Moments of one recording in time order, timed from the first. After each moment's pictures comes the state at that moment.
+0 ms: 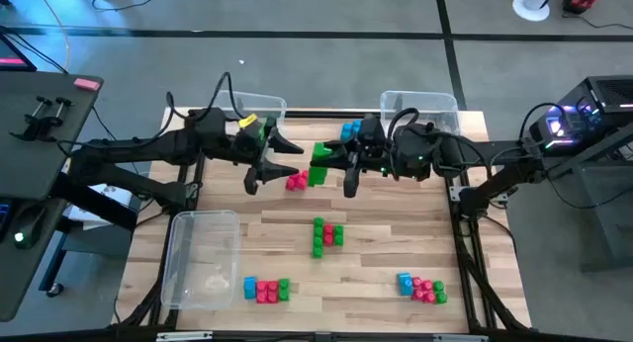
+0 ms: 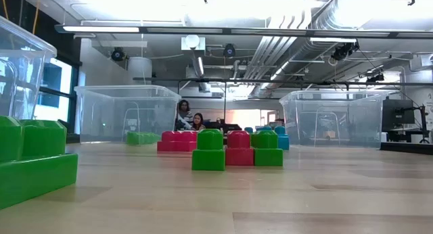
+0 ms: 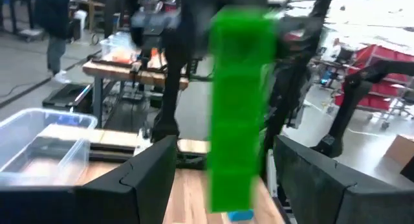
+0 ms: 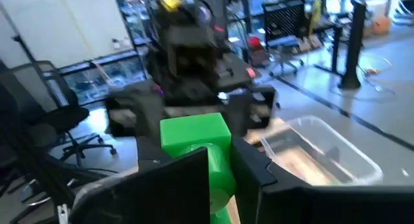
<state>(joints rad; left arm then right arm) 0.10 1.16 1.12 0.01 0.26 -0.19 0.16 1.49 1.69 -0.30 0.39 0.23</state>
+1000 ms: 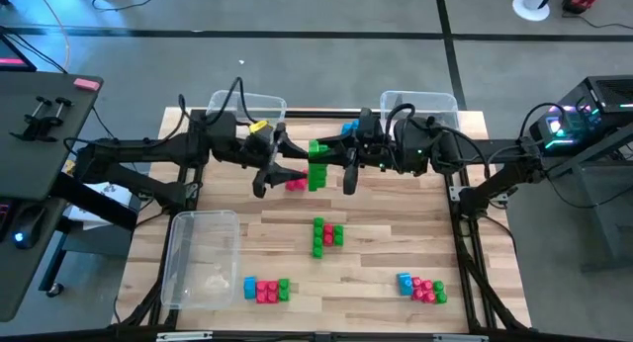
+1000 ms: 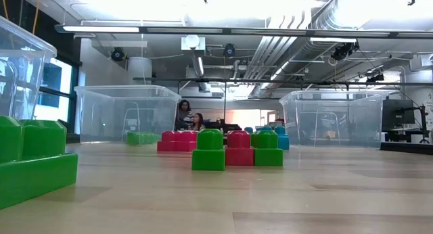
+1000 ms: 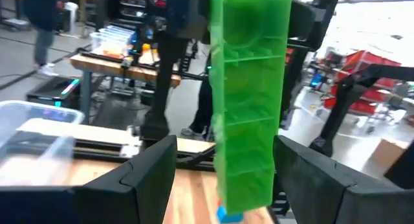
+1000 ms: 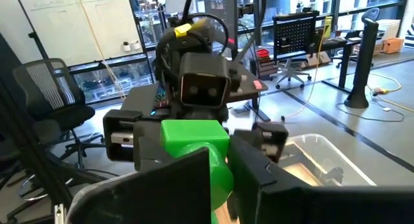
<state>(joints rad) 0.10 1.20 1.12 0.06 0.27 -0.23 0.13 1.49 1.69 -0.26 0.33 0.16</state>
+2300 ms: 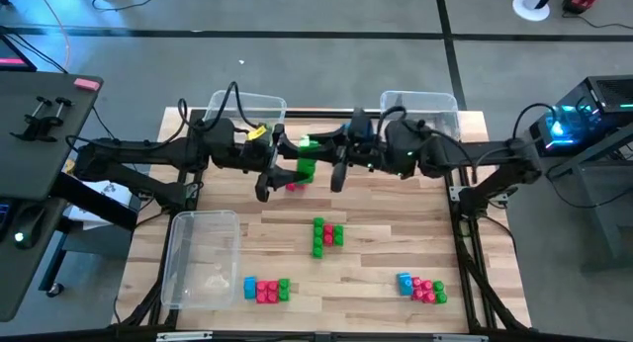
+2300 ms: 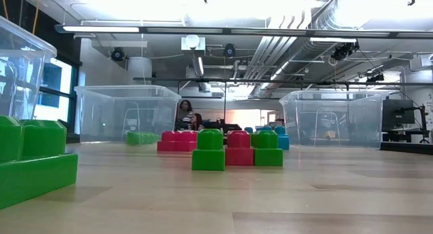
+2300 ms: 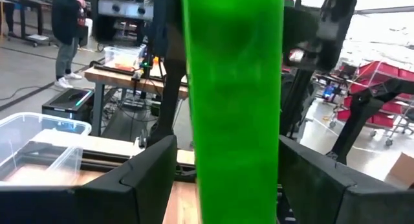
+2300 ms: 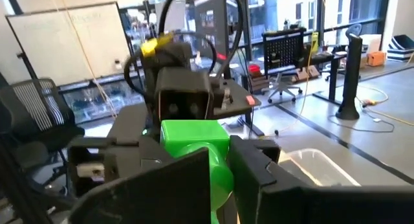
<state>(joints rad) 0.02 1.21 1.12 0.12 0.15 -0.23 0.12 1.55 1.69 -0.14 0.38 0.15</state>
